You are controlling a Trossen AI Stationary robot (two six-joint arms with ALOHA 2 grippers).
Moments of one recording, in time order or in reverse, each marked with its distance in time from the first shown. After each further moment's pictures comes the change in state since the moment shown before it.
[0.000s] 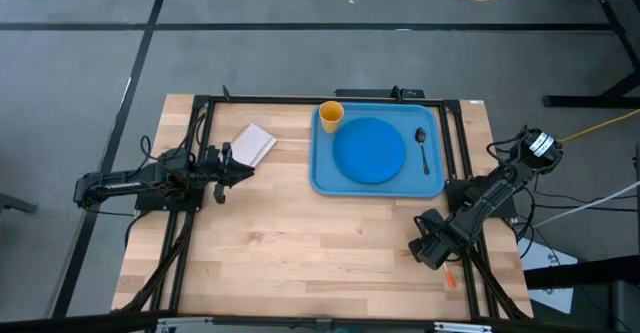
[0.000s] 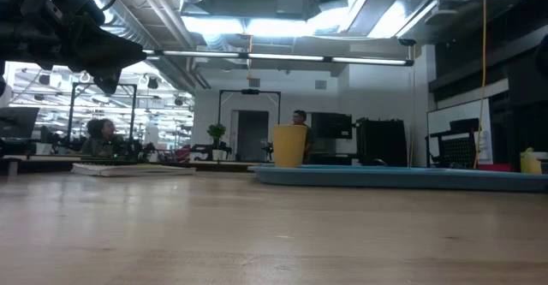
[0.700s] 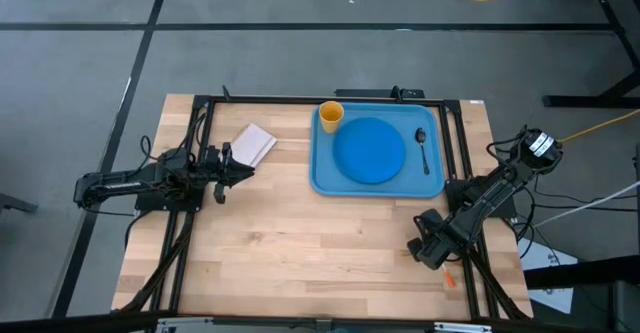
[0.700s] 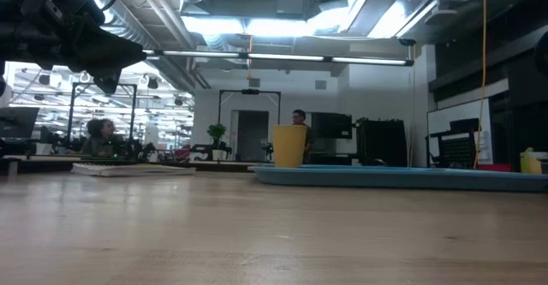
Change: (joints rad) left arm 0.000 0.000 0.000 0.000 0.000 0.000; right arm -0.001 0.001 0.000 0.001 0.007 0.021
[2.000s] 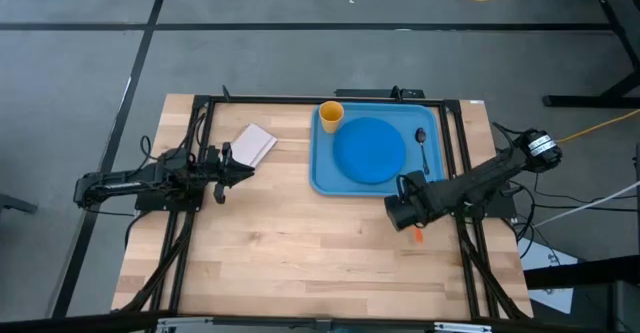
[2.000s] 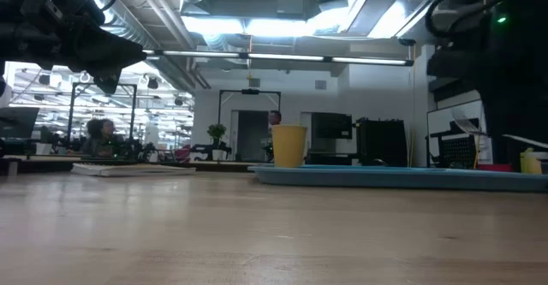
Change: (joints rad) left arm 0.000 0.000 0.000 0.000 0.000 0.000; right arm -0.405 0.001 0.271 -0.380 0.354 -0.199
